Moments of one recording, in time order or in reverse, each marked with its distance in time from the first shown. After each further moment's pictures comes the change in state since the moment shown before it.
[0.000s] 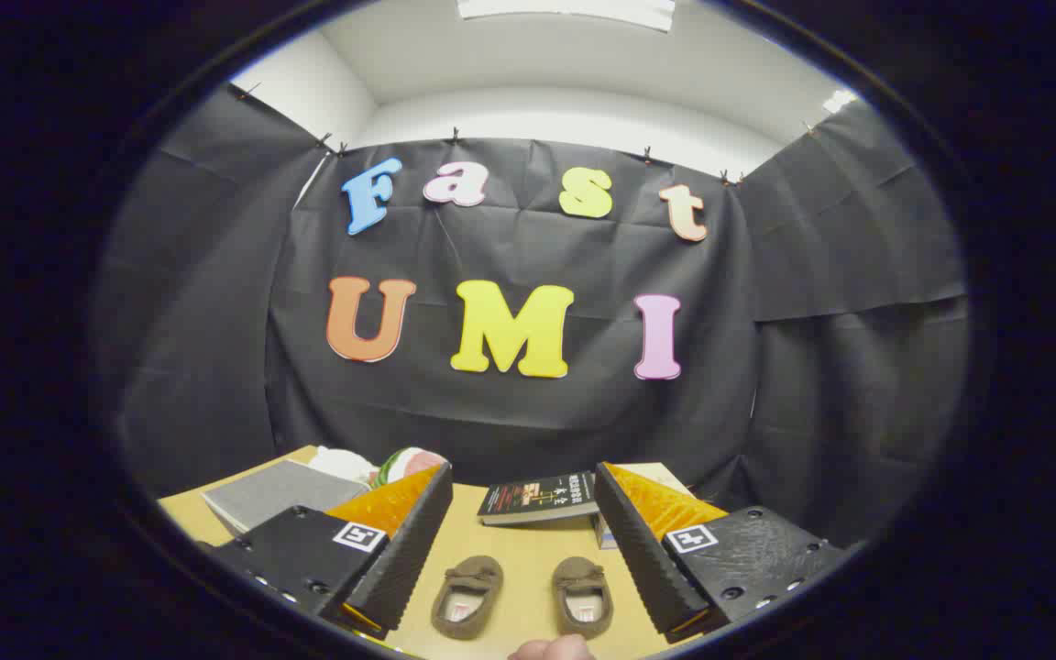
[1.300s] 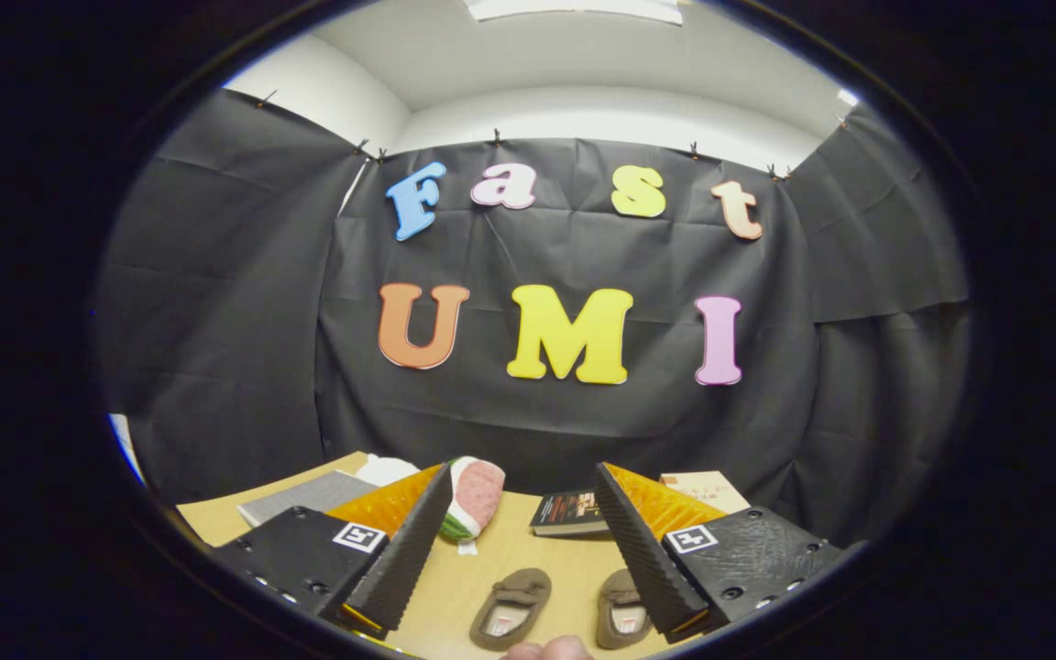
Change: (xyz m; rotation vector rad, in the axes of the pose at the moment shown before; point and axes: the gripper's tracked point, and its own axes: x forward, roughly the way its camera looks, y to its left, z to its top) arm 0.023 0.049 0.005 0.001 0.009 0.180
